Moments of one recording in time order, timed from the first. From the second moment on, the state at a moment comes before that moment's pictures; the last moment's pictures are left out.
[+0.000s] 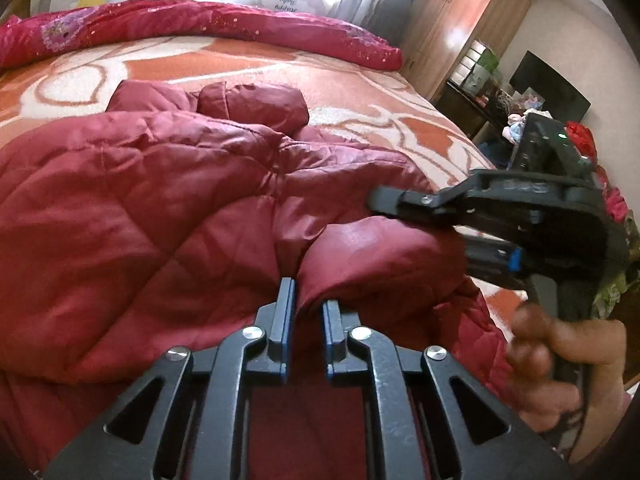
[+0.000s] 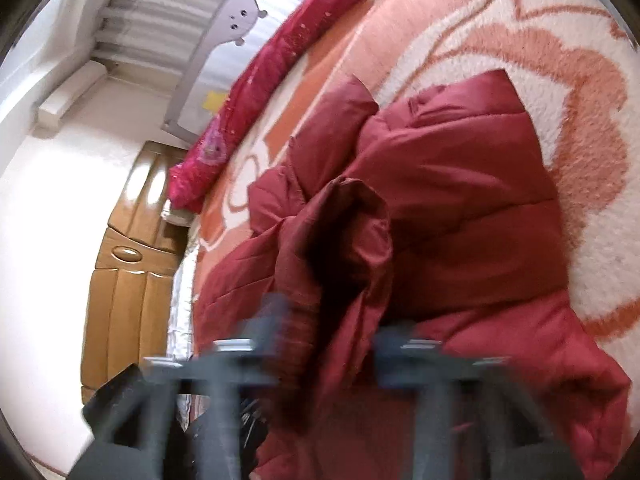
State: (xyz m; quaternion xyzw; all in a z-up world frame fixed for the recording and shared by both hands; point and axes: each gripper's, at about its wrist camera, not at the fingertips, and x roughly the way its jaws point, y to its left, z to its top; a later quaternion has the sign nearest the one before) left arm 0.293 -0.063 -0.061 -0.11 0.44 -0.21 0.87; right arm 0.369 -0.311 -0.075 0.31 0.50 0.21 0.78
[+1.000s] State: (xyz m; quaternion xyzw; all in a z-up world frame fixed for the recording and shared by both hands) left arm 0.326 0.064 -0.087 -0.11 0.50 -0.10 0.85; right arm 0.337 -0.347 -0.059 0.16 0.48 0.09 0.86
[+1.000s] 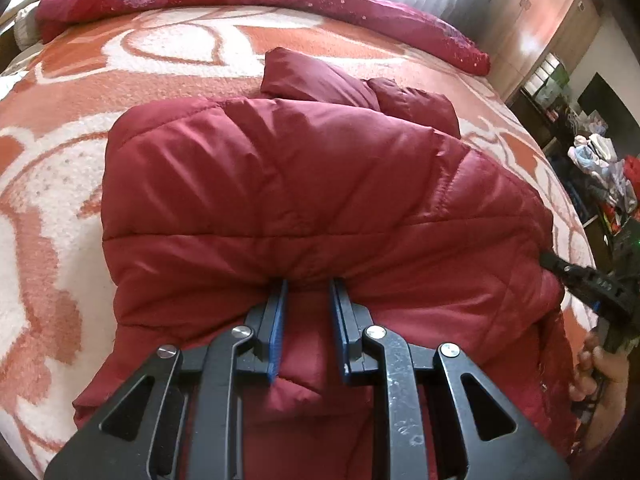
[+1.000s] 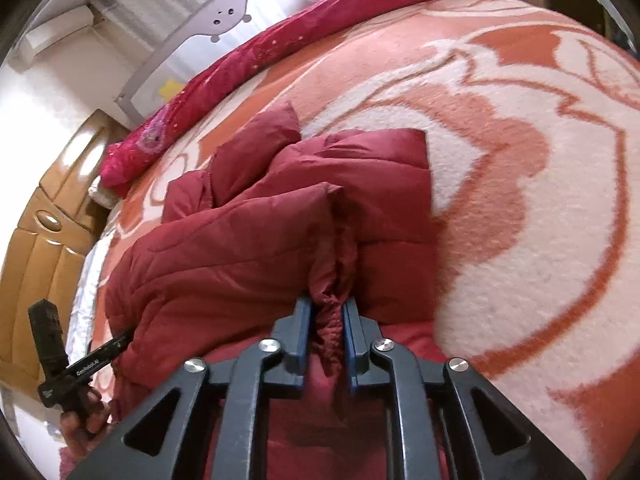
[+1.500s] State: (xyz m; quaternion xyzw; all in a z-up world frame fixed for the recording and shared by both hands) left arm 0.318 0.058 -0.077 -0.09 0.49 -0.10 0.86; right arm 0.346 -0.293 -0.085 0.02 0.48 0.10 0.87
